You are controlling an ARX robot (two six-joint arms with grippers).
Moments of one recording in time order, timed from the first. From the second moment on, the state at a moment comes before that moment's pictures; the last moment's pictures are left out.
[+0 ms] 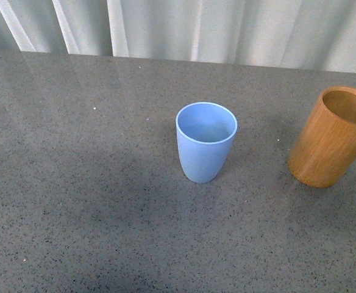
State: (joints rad) left arm 0.00 0.00 0.02 0.00 0.00 0.00; right arm -0.14 1.54 0.37 0.78 -0.46 -0.24
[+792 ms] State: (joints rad) left arm 0.00 0.00 0.02 0.00 0.00 0.00; right arm 0.03 0.91 0.72 0.03 -0.55 0.10
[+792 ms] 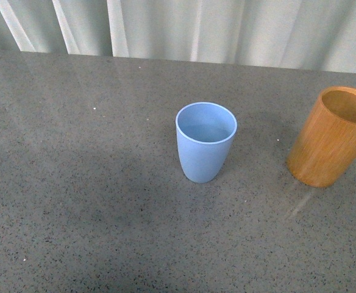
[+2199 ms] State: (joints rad) left arm 0.00 0.00 0.02 0.00 0.00 0.00; right arm 0.13 0.98 0.14 0.82 0.12 0.00
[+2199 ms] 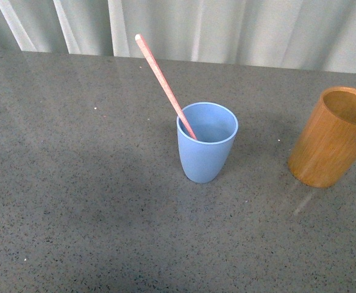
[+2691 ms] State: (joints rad) left arm 0.00 0.00 0.02 0.00 0.00 0.00; right arm 0.00 0.69 0.03 0.66 0.00 0.00
